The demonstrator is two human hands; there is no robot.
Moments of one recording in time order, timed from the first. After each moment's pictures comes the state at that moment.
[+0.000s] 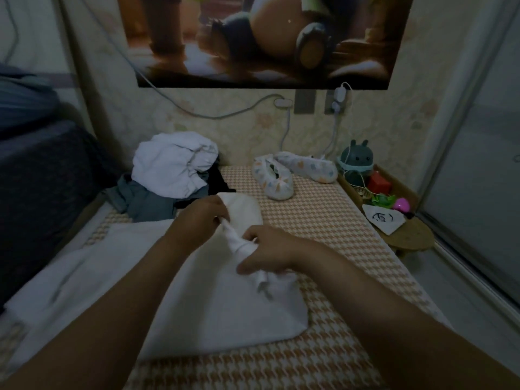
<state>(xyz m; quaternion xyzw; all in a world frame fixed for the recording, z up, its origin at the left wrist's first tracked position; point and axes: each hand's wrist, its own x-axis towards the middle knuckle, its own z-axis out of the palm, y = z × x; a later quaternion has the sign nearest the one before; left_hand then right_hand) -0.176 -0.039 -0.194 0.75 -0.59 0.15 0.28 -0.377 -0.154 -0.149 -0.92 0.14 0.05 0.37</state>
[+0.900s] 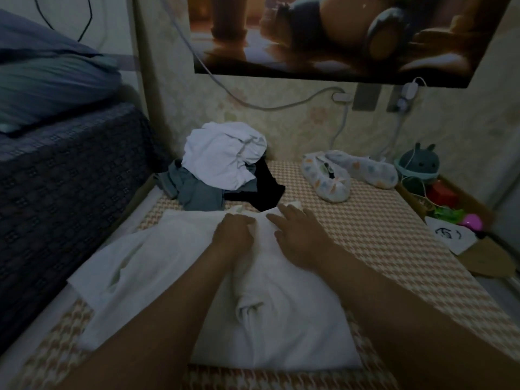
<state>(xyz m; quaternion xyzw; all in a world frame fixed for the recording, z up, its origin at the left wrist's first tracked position) -0.160 -0.004 -0.234 0.92 -0.29 -0.06 0.26 -0.253 -0.162 -0.241 -0.99 0.06 -0.09 -0.02</state>
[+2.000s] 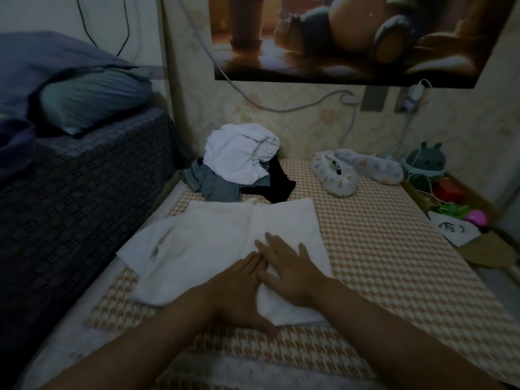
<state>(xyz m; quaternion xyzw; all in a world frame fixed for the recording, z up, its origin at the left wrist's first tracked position) -0.283 0.101 -0.228 0.84 -0.51 -0.18 0.02 -0.341 -0.072 -0.253 -0.99 0.00 0.01 0.15</state>
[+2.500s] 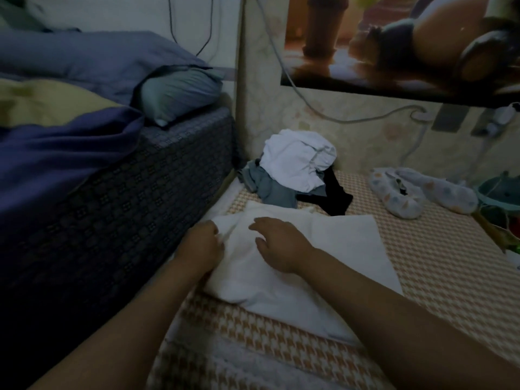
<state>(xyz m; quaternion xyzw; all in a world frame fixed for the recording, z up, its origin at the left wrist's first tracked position) -0.172 0.241 -0.219 0.96 -0.13 0.02 0.24 -0.223 0.042 -0.210 -0.98 -0.11 -0.06 0.14</state>
